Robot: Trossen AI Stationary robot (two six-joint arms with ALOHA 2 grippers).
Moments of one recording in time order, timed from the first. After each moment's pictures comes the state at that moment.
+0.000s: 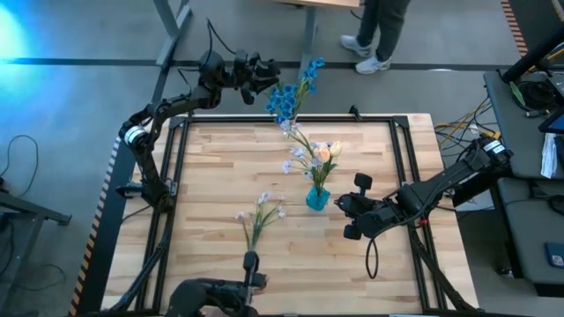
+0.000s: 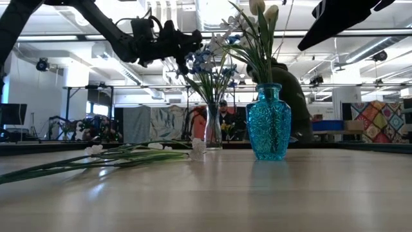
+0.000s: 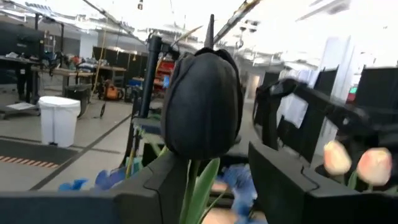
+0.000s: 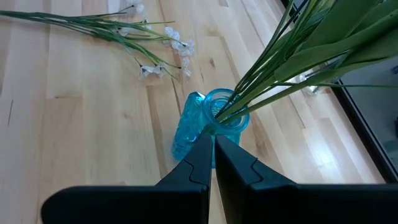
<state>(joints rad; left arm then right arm) 0.90 1.82 1.33 0.82 0.96 -0.40 0.48 1.26 0.93 -0.65 0.65 0.38</state>
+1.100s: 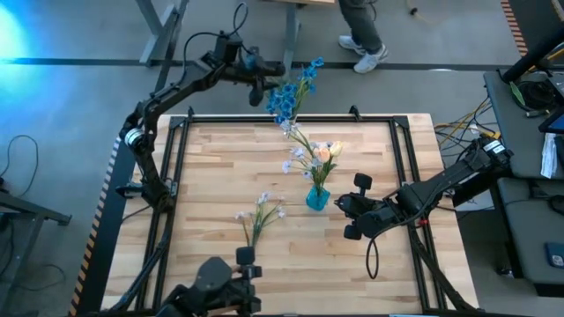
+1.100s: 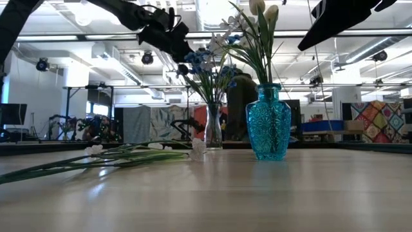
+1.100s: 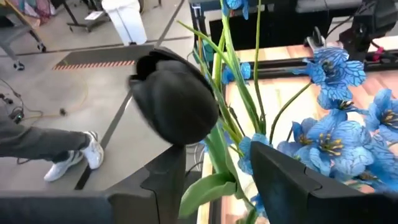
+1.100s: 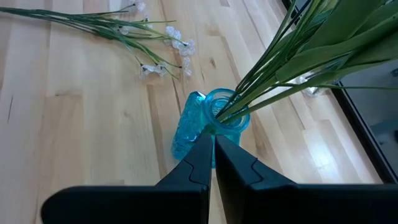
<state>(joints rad) 0.86 1.82 1.74 -0.41 0.58 0.52 0.48 1.26 0.93 -0.65 0.65 0.37</state>
